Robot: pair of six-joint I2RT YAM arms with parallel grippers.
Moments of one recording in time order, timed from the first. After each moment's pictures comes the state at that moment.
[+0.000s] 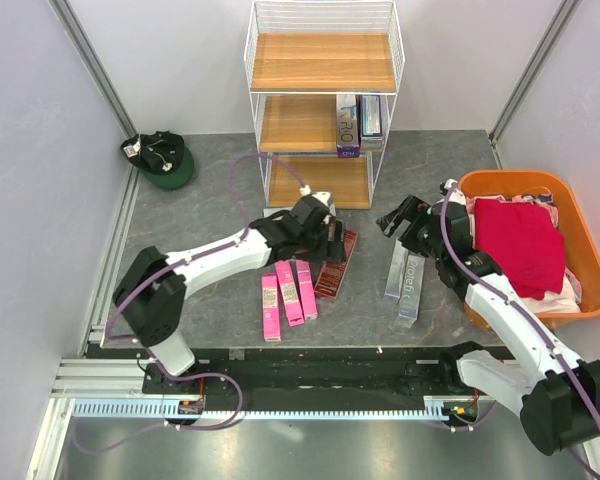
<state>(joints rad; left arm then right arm) -0.83 1.65 1.17 -0.37 -0.01 -0.61 0.31 1.01 0.71 -0.19 0.00 0.75</state>
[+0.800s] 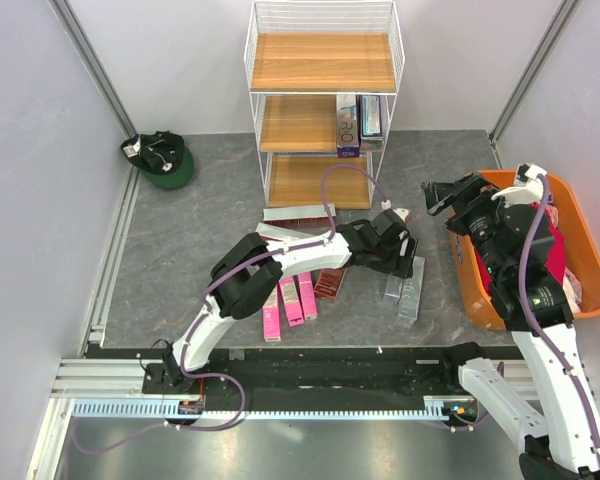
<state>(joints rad) -1.04 2.25 1.75 -0.30 0.06 -0.61 0.23 0.72 1.06 -0.43 0.10 0.69</state>
